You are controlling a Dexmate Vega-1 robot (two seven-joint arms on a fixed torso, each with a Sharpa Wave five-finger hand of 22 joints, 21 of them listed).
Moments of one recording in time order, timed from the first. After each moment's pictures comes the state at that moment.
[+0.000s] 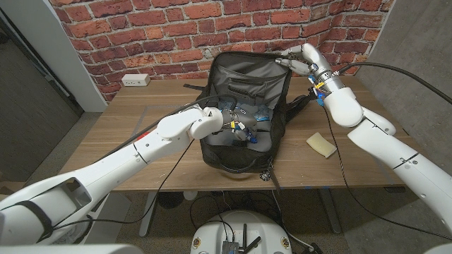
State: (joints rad) left arm 0.58 0.70 0.83 -2.00 0.95 -0.01 -0.59; left_hand 1.07 0.03 0.38 -0.17 0.19 0.86 -0.14 0.26 0.18 0.87 -0.20 0.20 0.17 0.81 -0.09 0.20 0.17 0.54 -0.05 0.21 0.17; right arm -0.89 -0.79 -0.31 -1.95 -0.12 0.07 -0.27; right_hand 0.86 0.15 0.46 -0.17 0.24 1.04 -0.08 0.24 0.20 1.14 -0.14 0.24 0.26 0.84 -0.10 0.35 0.34 0.76 -0.08 0.30 0.19
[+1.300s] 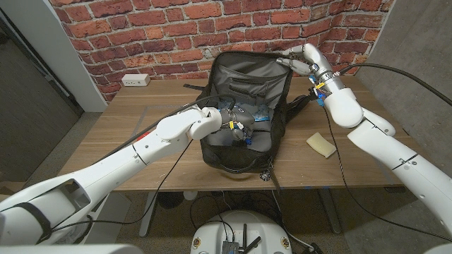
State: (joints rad) left arm 0.59 0.70 0.82 -2.00 1.00 0.00 -0.57; left_hand 1.06 0.05 0.39 -0.18 0.19 1.07 -0.17 0.29 0.19 1.11 -0.20 0.20 0.18 1.00 -0.16 0.19 0.17 0.57 -0.05 0.19 0.17; right arm -0.90 -0.78 -0.30 -1.94 -0.12 0.07 -0.28; right_hand 0.86 0.15 0.45 -0.17 0.24 1.04 -0.08 0.24 0.20 1.14 -0.14 0.24 0.26 0.84 -0.10 0.35 0.35 0.76 -0.08 0.30 0.19
